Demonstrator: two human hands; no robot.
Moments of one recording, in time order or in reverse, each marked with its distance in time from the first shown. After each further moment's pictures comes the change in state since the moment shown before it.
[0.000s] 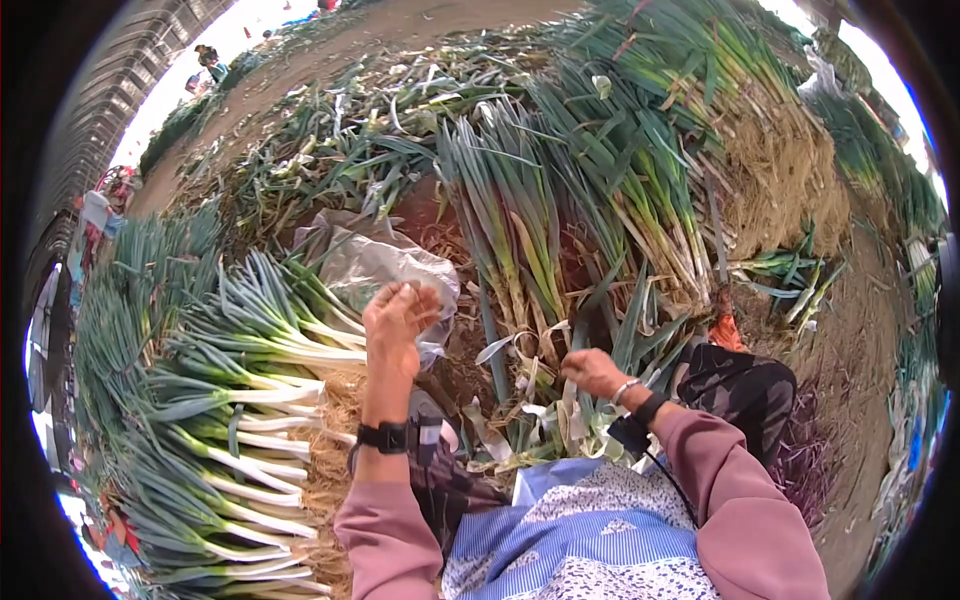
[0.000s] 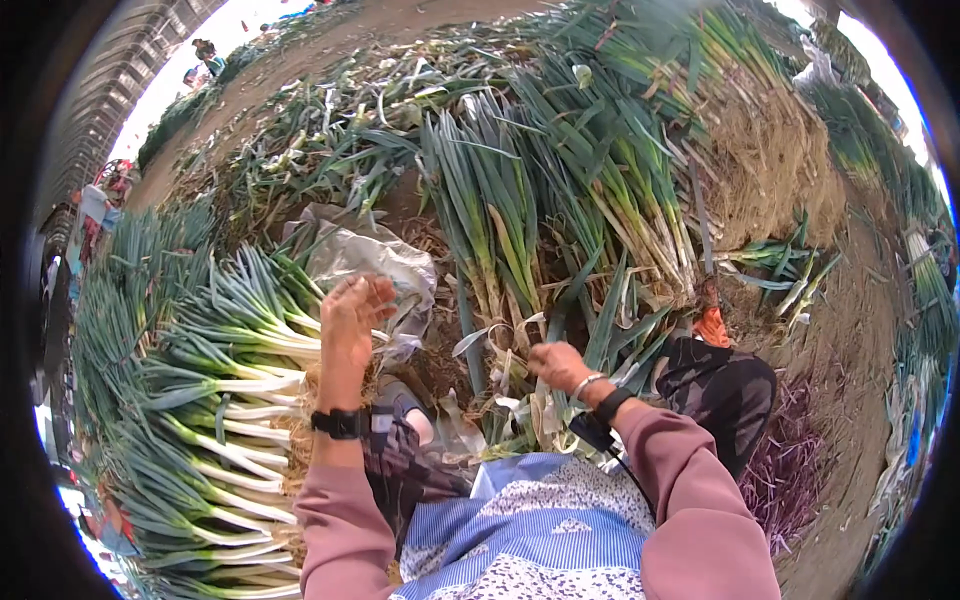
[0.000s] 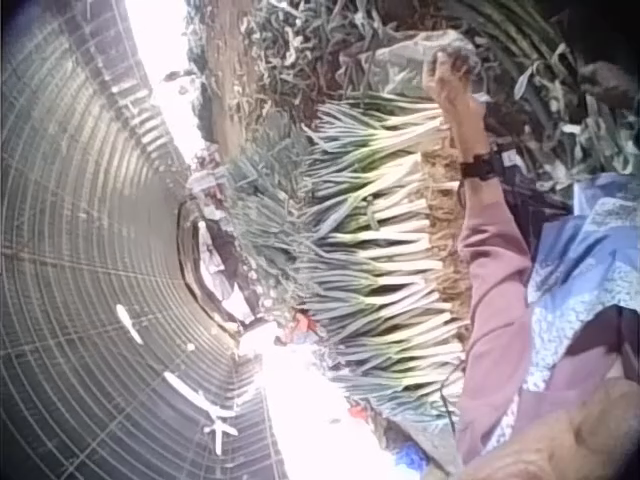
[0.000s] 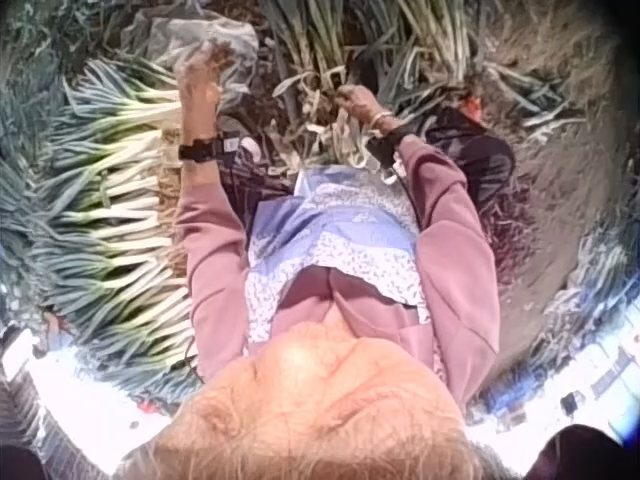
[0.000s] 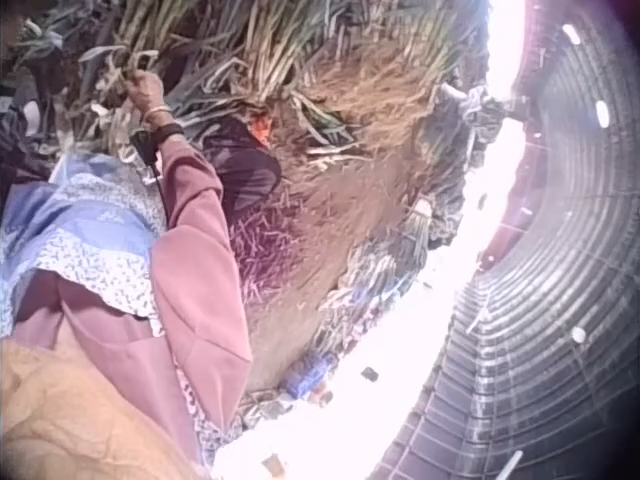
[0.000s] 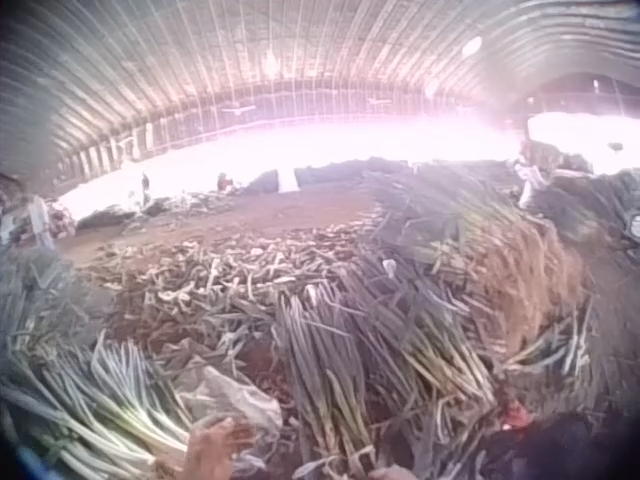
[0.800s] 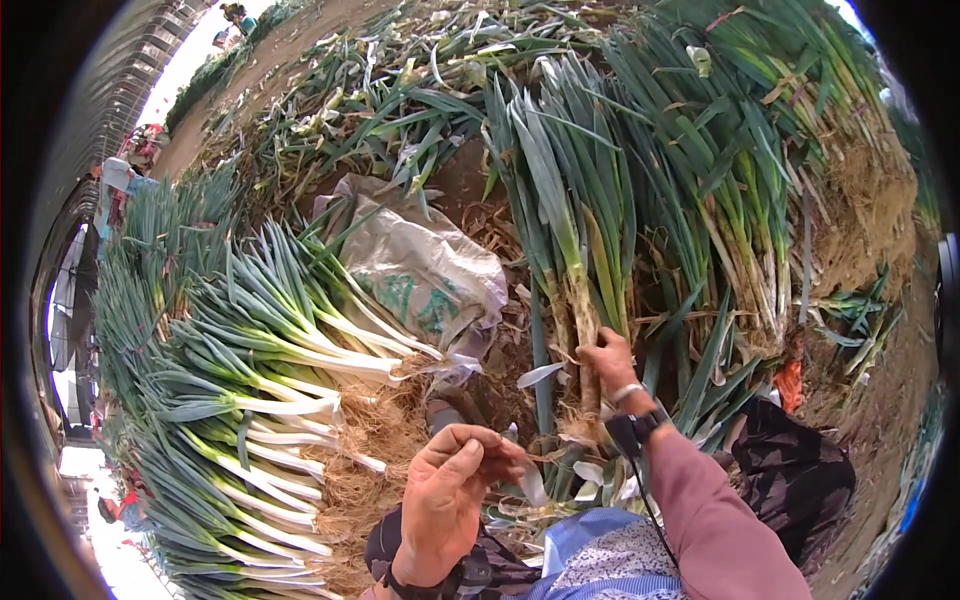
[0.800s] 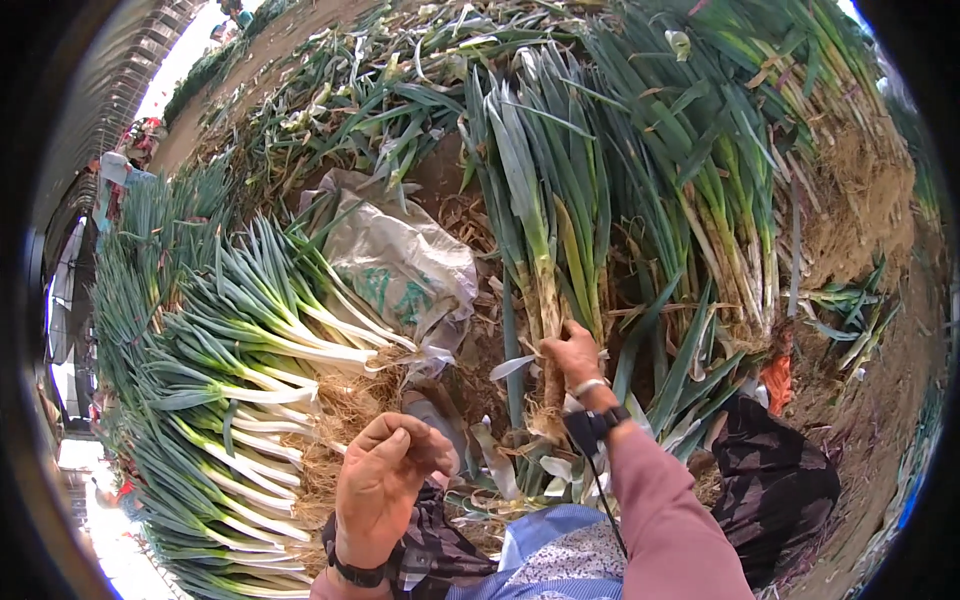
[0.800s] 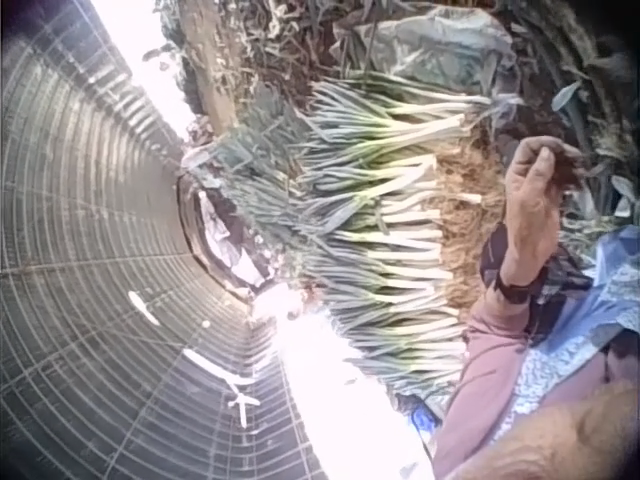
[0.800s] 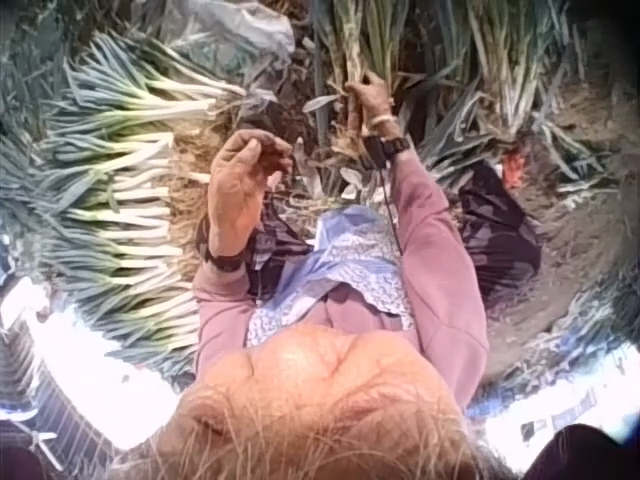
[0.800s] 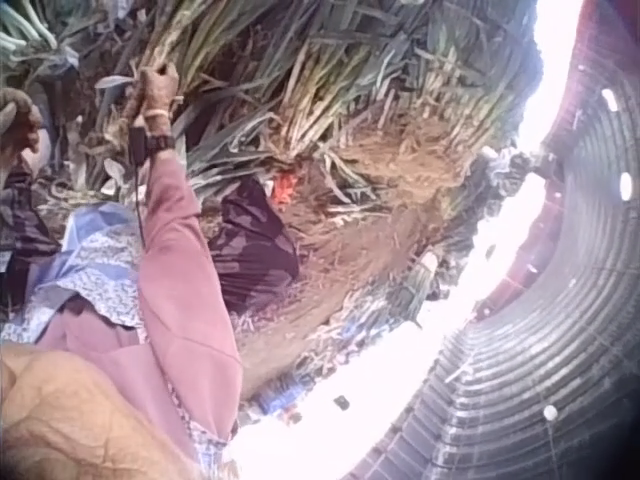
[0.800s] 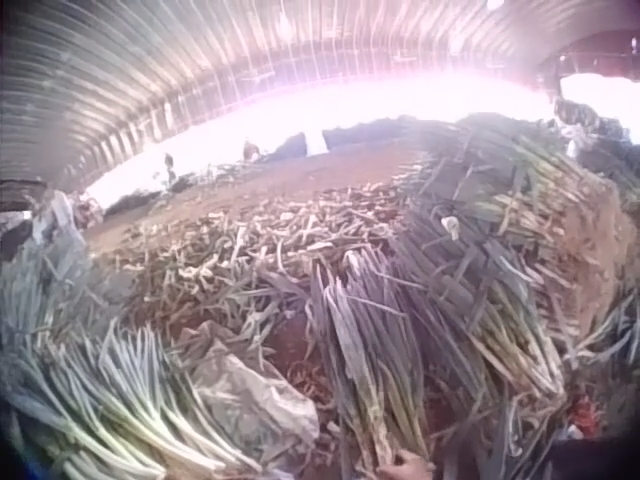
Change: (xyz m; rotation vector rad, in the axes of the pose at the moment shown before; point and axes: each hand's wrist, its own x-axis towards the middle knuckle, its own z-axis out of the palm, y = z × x) left_hand -0.048 0.002 0.015 -0.271 0.051 -0.389; right_hand 0.154 0.018 0.057 0.612 0.281 0.476
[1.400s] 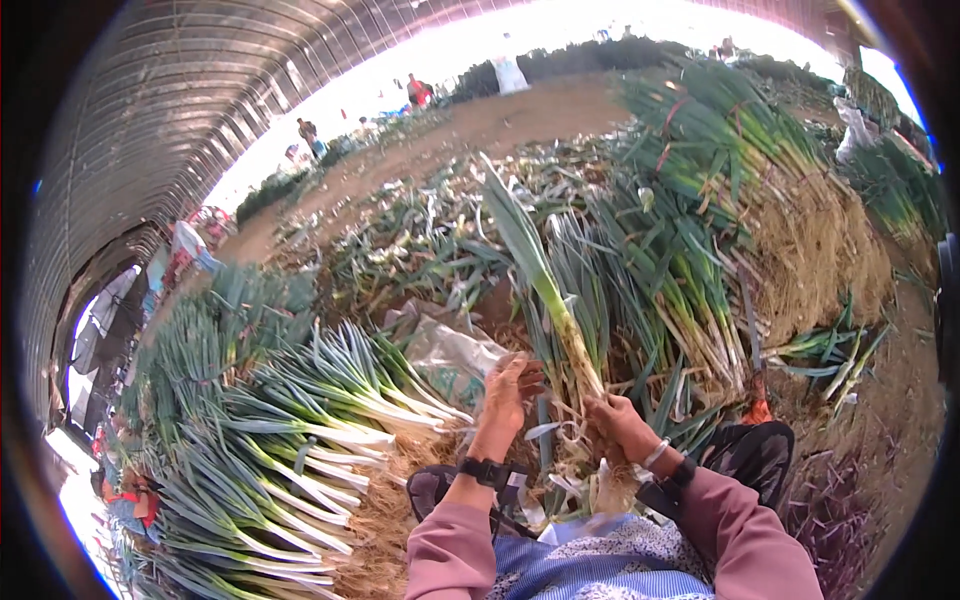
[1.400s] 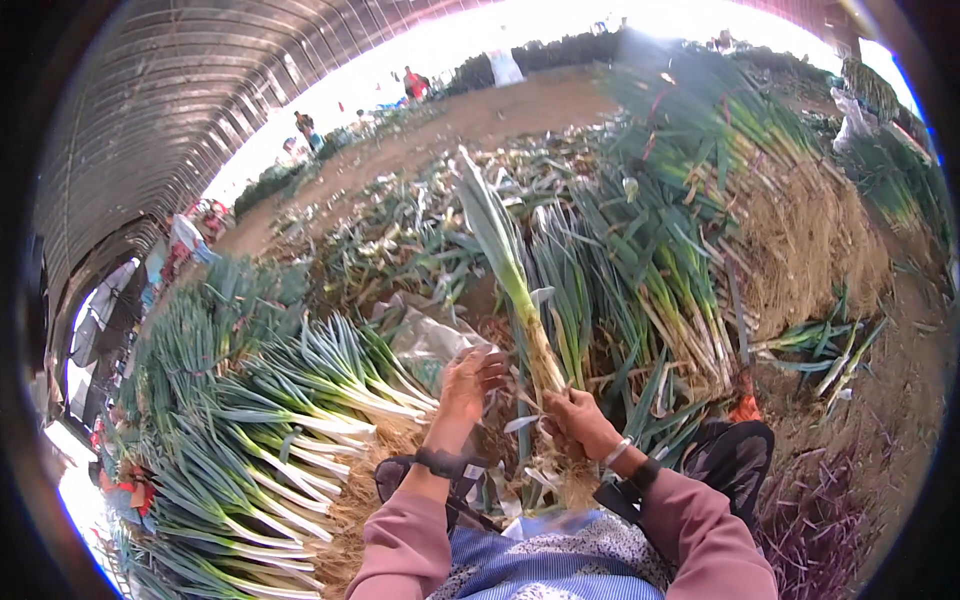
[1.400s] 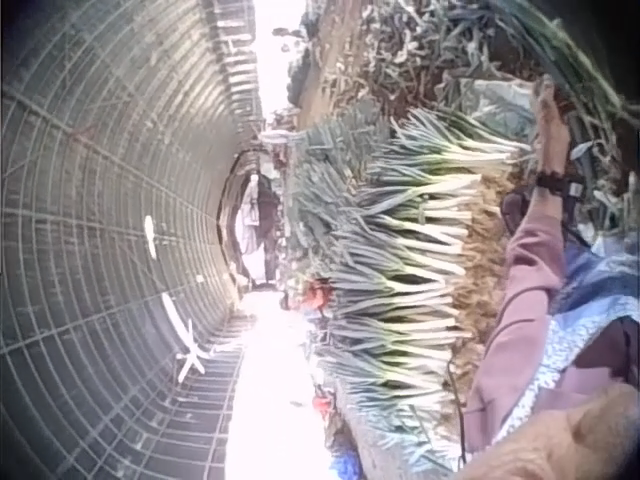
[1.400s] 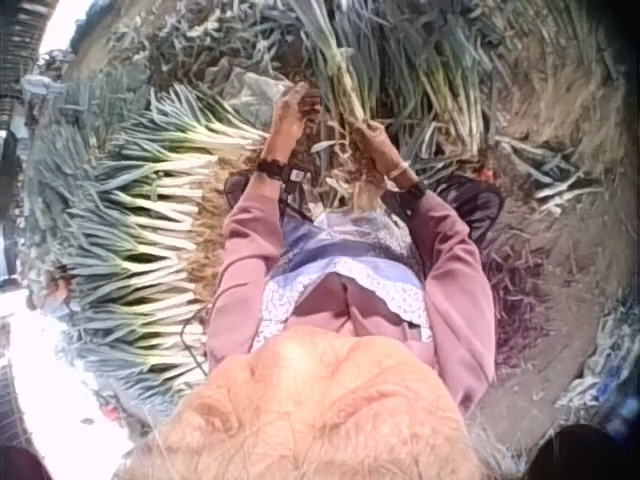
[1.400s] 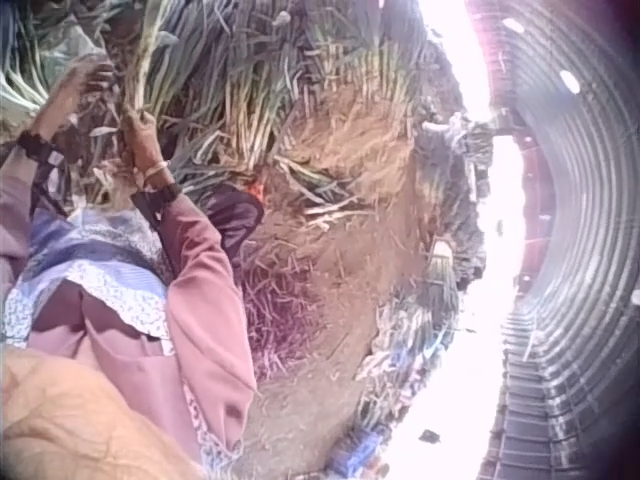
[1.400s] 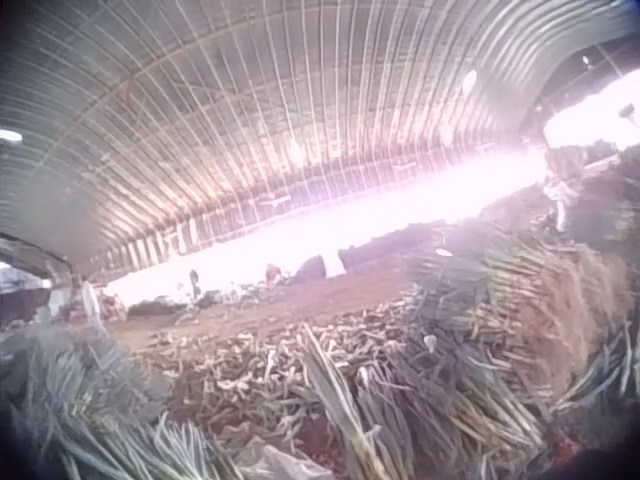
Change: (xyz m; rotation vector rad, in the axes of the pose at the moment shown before) left_hand 0.019 -0.037 0.057 0.174 -0.153 0.371; right_hand -0.235 -0.151 -0.132 0.541 -0.488 -0.063
